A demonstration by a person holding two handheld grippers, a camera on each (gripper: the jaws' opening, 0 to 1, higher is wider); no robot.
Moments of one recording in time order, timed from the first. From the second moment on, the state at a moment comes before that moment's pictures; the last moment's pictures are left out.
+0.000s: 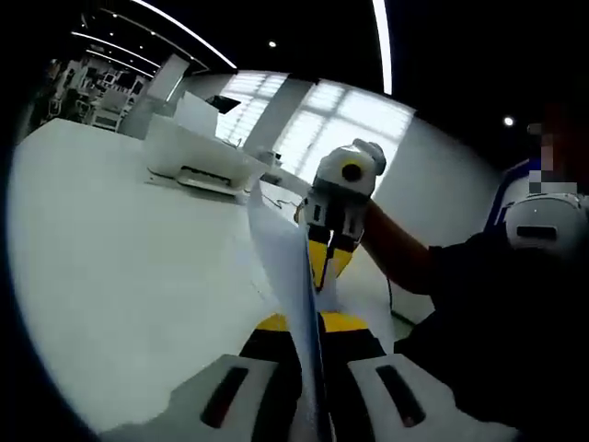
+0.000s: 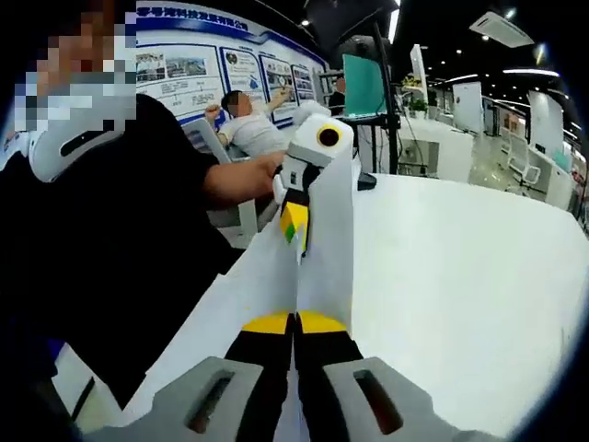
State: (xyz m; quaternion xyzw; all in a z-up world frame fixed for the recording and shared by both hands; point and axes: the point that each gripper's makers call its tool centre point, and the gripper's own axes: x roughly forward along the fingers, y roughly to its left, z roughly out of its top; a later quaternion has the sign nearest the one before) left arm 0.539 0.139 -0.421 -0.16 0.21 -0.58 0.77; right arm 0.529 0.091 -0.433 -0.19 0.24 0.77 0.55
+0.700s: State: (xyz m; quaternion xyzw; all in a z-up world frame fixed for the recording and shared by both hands) left arm 0.555 0.152 -0.411 -0.21 0.19 -0.55 0.79; right arm 0.560 0.101 -0.425 -0.13 0.25 0.73 0.63
